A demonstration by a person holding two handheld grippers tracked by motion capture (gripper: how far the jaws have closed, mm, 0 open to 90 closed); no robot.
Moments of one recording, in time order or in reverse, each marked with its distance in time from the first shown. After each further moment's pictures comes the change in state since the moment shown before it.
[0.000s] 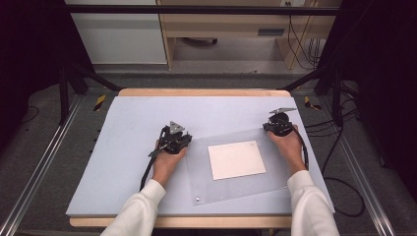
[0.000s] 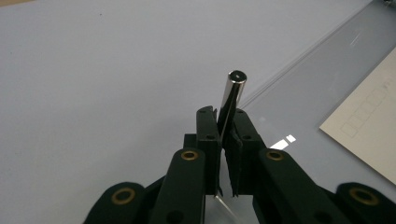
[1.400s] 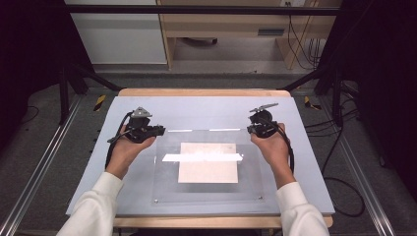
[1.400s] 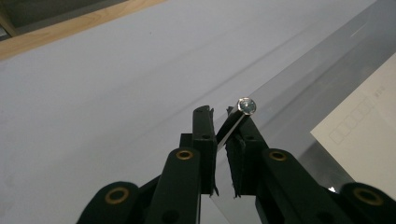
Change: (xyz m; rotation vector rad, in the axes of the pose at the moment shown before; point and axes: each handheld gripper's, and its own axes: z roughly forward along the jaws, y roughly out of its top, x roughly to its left) left arm 0.068 0.033 -0.095 0.077 -0.094 0.063; right arm 0.102 0.041 -0.073 0.093 -0.004 -0.031
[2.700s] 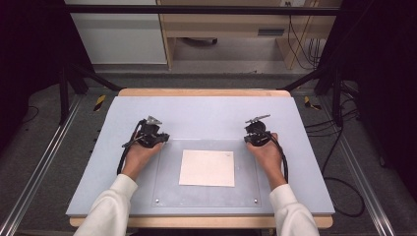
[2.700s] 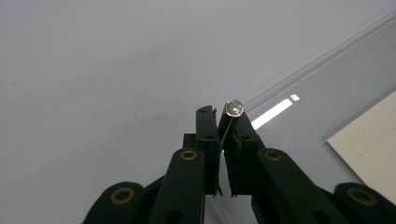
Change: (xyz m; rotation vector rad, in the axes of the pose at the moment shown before) left arm 0.005 -0.029 0.059 0.077 0.076 -0.037; right arm -0.005 -0.030 0.059 0.062 0.016 0.013
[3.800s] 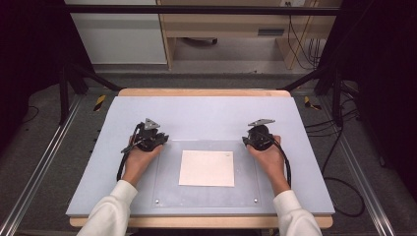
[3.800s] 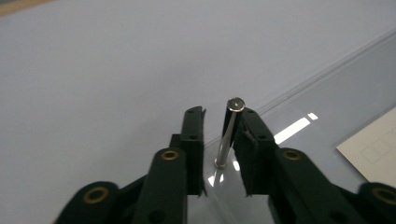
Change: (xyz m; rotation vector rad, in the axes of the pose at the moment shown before) left arm -0.006 -0.011 -0.008 -0.087 0.093 0.018; right arm 0.000 -0.014 -0.008 -0.138 0.006 -0.029
